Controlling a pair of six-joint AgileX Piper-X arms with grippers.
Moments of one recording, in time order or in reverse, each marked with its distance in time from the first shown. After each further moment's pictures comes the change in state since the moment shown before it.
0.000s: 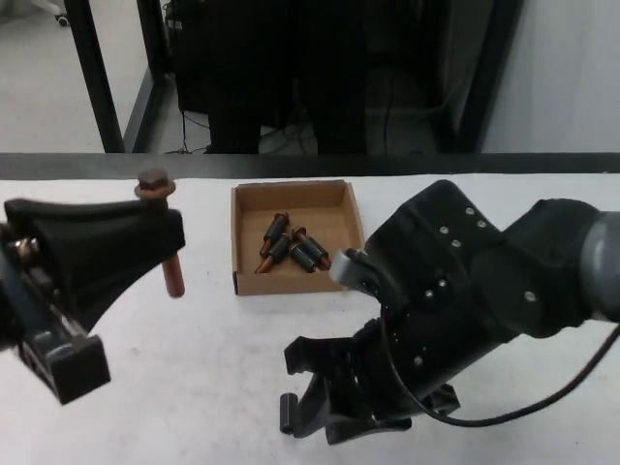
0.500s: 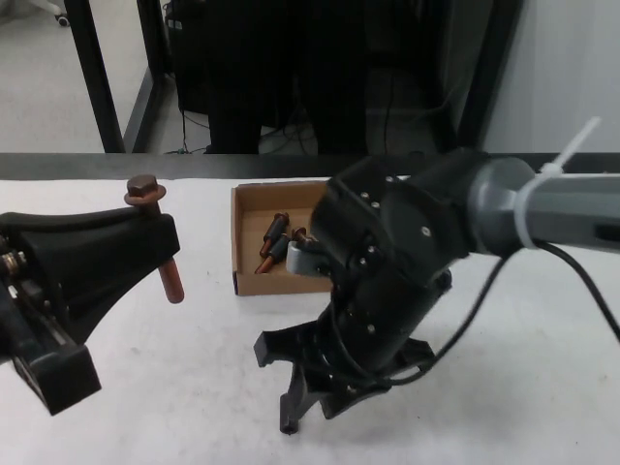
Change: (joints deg) left arm 0.0 -1.8 3.5 -4.3 -0.3 -4.7; right arm 0.0 12.7 -17.9 17.3 8.0 -10.8
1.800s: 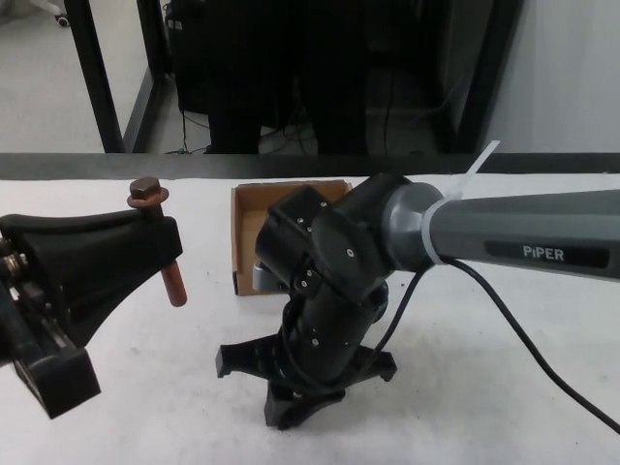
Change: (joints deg) left arm 0.0 0.0 0.0 0.0 0.7 -0.3; right arm 3.2 9.3 -6.5 -1.5 4.8 6.9
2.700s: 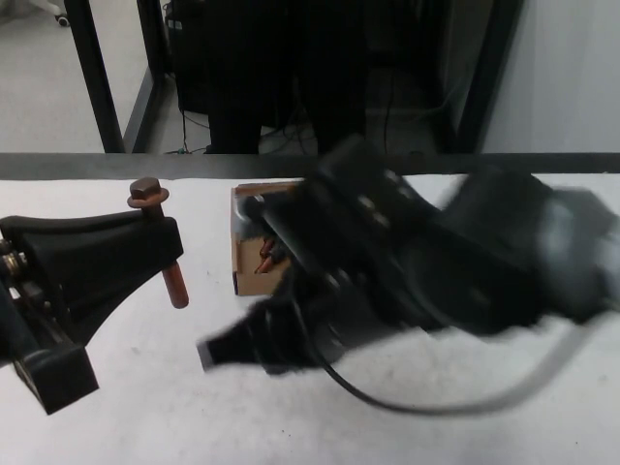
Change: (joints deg) left arm 0.0 0.0 0.0 0.0 0.3 -2.0; right arm 8.1 -25.0 18.0 -20.4 15.5 -9.5
